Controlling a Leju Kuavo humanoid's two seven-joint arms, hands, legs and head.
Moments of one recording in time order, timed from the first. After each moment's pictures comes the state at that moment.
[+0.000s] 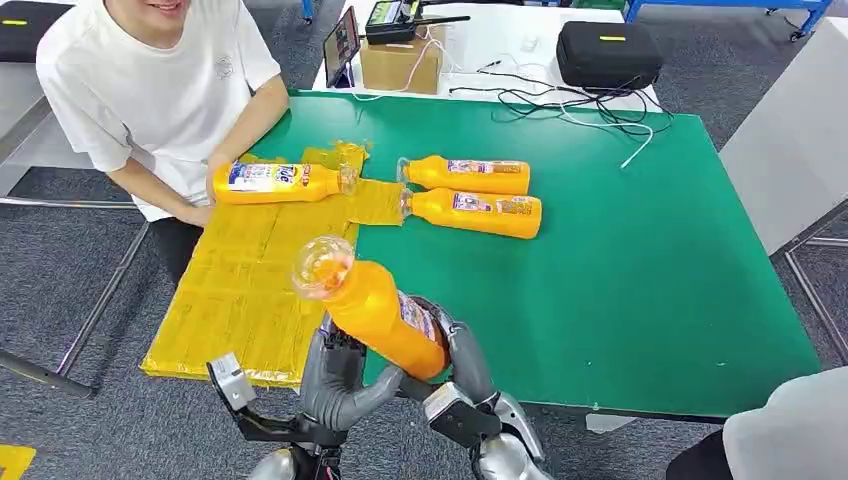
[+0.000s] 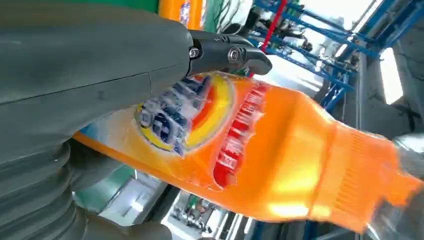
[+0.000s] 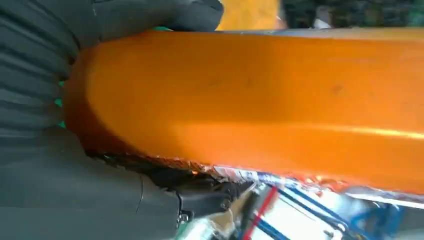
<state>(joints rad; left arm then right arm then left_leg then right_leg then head) 0.06 -0.14 -0.55 -1.53 0.49 0.06 -0.61 -0.12 0.11 0.54 -1.18 0.32 -0.27 -0.60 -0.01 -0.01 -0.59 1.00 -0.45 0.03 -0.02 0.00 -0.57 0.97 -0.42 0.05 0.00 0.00</state>
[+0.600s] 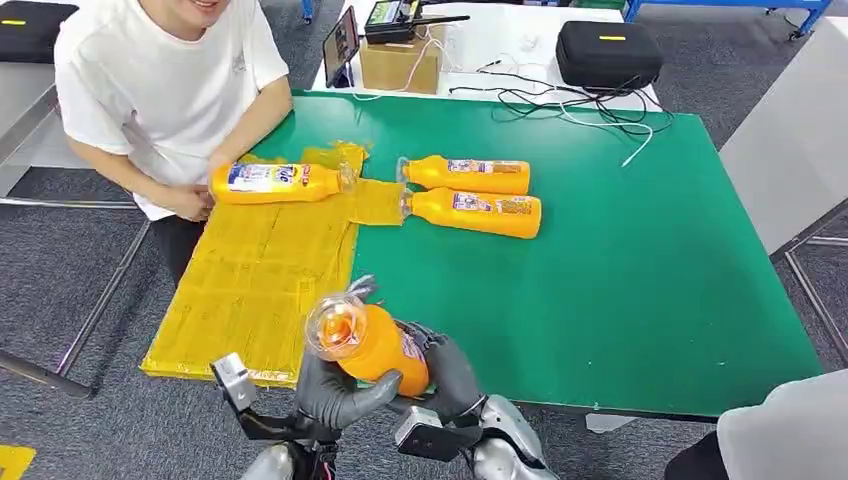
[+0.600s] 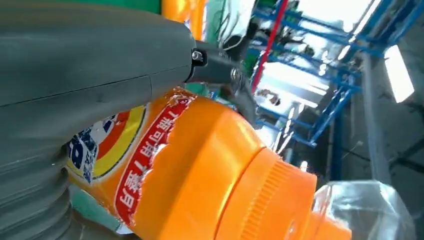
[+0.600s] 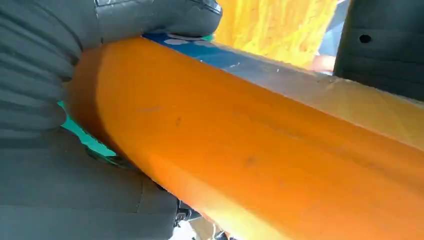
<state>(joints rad) 0.04 -0.13 -0.53 -1.49 0.47 0.03 -0.54 -0.18 0.07 0.66 -1.10 0.48 -0.32 -0.60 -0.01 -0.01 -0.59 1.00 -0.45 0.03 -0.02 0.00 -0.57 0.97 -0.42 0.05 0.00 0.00</state>
